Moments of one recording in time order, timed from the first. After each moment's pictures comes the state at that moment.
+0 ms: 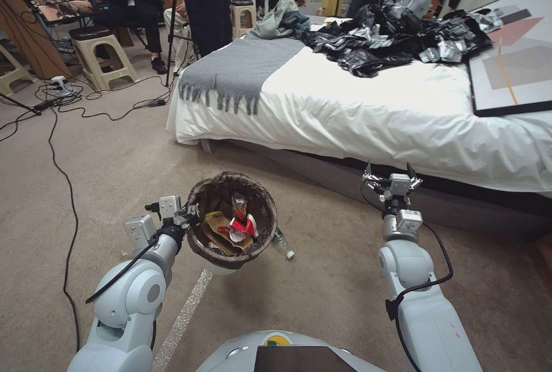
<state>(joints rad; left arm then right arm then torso) 1.48 -1.41 -0.62 -2.34 -0.54 0.74 -0.22 -1.28 1.37 0.63 1.91 0.05 0.02 0.20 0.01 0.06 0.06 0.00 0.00</state>
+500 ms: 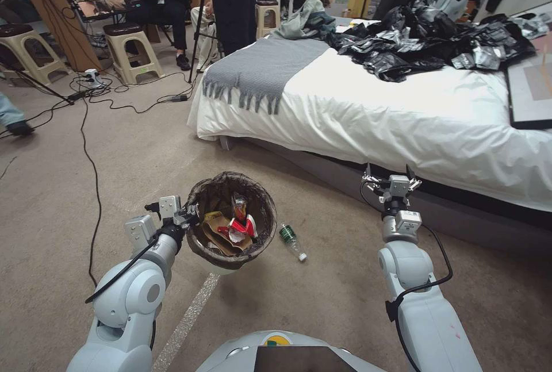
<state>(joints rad) 1.48 -1.41 -0.62 -2.34 -0.55 0.74 -0.22 -1.28 1.37 0.63 1.91 0.05 0.01 0.20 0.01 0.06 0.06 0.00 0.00</state>
